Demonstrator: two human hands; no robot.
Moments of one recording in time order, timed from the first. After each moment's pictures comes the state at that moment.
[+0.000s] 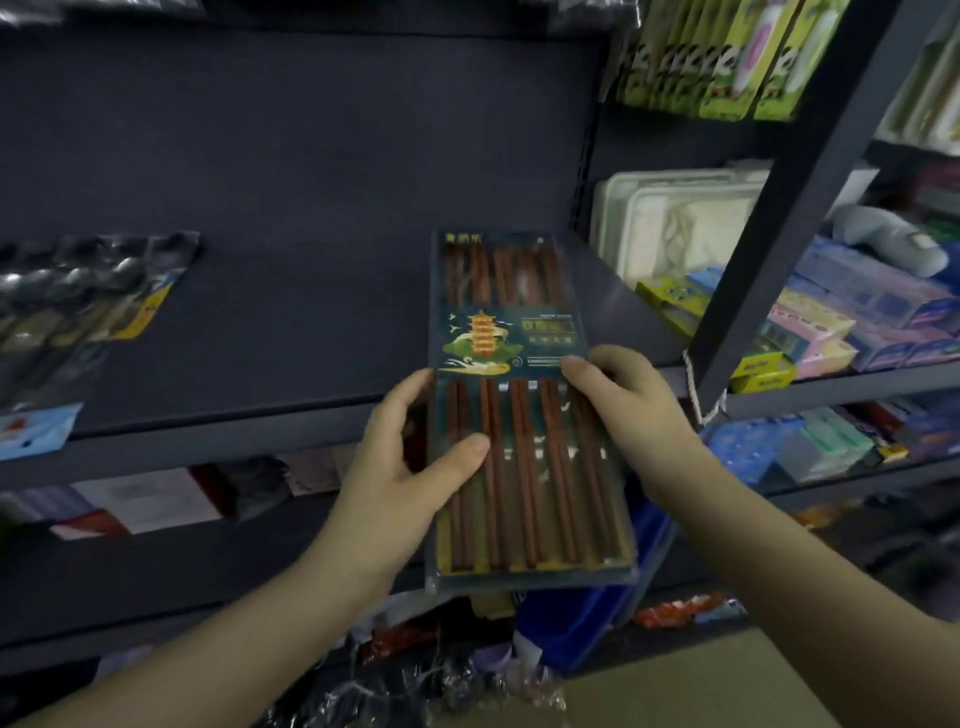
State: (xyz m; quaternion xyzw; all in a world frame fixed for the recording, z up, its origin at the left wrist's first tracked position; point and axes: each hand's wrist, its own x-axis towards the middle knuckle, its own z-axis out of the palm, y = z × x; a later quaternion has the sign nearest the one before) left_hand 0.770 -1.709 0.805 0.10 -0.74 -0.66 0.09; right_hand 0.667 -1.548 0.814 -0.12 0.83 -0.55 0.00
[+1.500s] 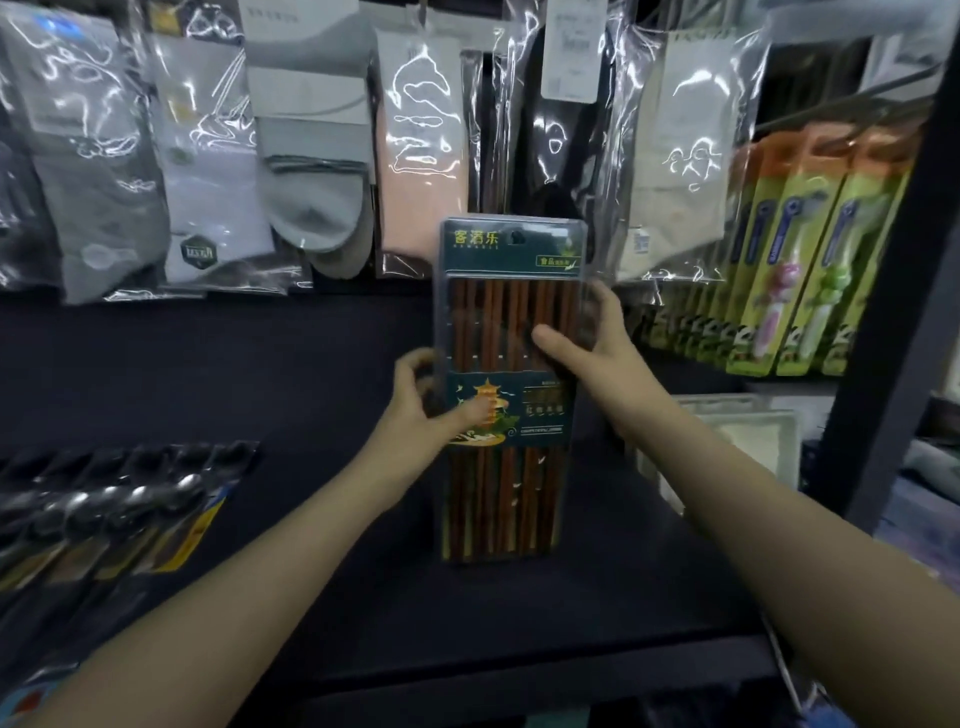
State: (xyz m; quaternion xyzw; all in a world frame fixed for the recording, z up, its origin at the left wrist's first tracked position) left_hand 0.608 -1.805 0.919 -0.06 -0.74 -0.62 0.23; right_hand 0.528 -1.630 0.964 -0.32 0.70 -0.63 -0.08
